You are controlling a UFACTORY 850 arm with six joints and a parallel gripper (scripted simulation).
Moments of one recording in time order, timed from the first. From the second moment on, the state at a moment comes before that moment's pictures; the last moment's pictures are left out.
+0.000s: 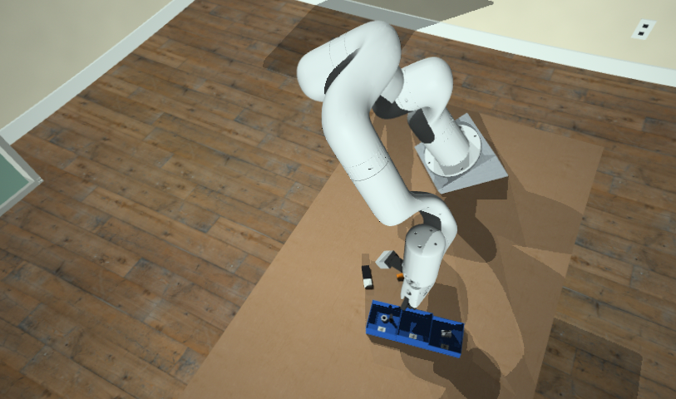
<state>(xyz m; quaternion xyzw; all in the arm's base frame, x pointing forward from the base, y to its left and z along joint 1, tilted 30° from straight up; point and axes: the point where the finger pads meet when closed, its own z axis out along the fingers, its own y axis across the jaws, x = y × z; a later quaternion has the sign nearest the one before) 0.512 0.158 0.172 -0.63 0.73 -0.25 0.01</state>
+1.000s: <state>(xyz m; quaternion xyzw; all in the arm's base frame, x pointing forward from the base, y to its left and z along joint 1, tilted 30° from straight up) 0.469 -0.010 0.226 -0.36 0.90 -0.23 0.09</state>
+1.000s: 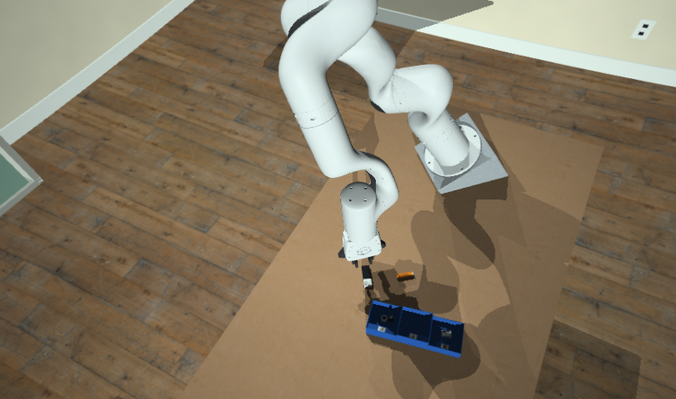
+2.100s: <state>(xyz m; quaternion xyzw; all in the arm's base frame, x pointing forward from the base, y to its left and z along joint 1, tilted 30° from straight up) 0.473 0.005 0.222 -0.30 0.92 -0.23 0.13</state>
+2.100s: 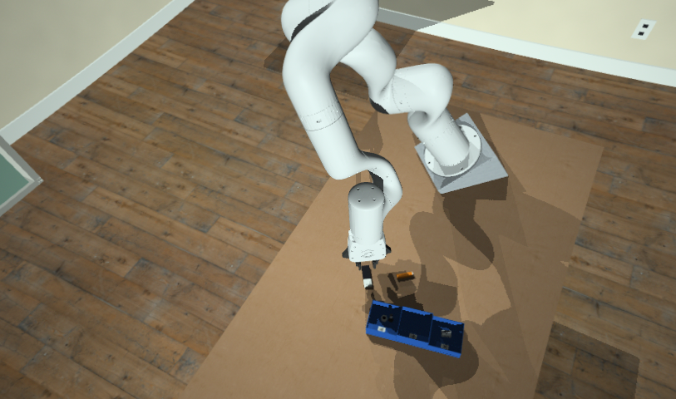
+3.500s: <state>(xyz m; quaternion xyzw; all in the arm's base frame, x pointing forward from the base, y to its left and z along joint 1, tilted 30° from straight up) 0.494 -0.016 0.172 -0.30 0.92 -0.23 0.12</state>
